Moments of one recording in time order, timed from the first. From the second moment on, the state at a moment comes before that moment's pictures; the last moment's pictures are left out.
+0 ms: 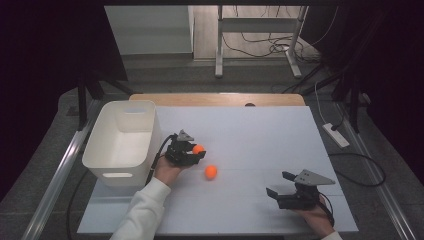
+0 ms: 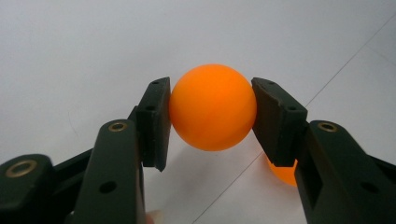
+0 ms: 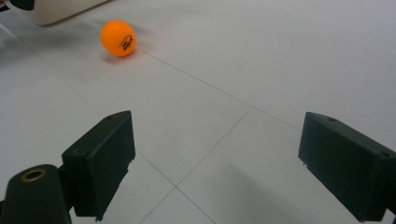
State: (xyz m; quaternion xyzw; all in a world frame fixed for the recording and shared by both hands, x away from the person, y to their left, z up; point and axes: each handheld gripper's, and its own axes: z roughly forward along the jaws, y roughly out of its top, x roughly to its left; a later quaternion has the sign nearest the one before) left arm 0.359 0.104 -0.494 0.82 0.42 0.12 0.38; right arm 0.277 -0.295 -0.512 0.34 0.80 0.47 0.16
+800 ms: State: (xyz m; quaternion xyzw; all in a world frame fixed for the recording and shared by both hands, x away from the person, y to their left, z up) left arm 0.346 0.109 -0.478 0.81 0.40 0.13 0.41; right arm 0.276 -0.296 -0.512 0.34 0.80 0.47 0.16
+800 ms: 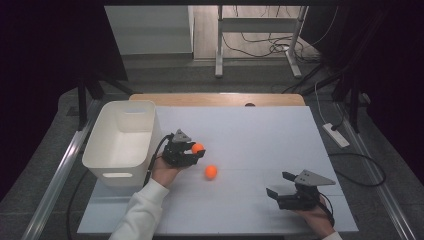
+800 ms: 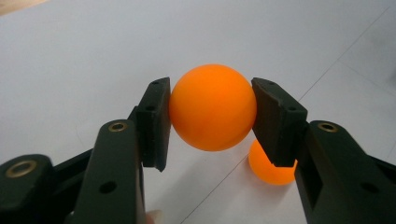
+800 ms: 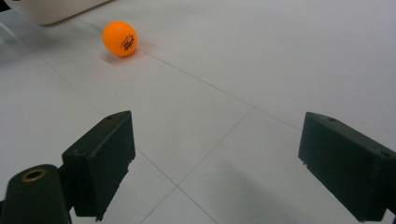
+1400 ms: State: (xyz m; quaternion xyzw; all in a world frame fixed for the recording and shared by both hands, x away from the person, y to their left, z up) left arm 0.337 0.112 -0.460 0.80 0.39 0.14 0.44; right arm 0.276 -0.295 -0.512 0.34 0.80 0.47 0.16
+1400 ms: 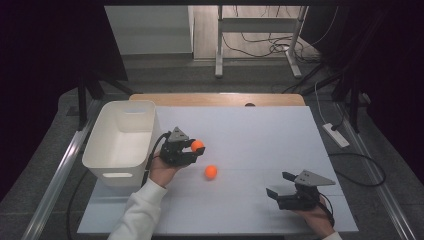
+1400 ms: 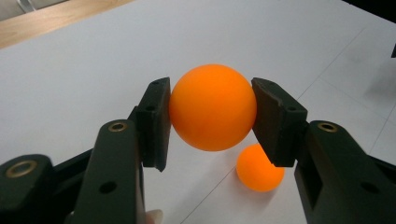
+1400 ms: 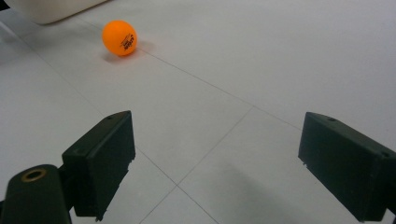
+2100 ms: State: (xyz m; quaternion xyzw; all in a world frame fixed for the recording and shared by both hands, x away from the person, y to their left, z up) left arm 0.326 0.117 -0.444 0.78 0.38 0.16 0.46; right arm 0.276 -0.296 -0.512 0.34 0.80 0.47 0.16
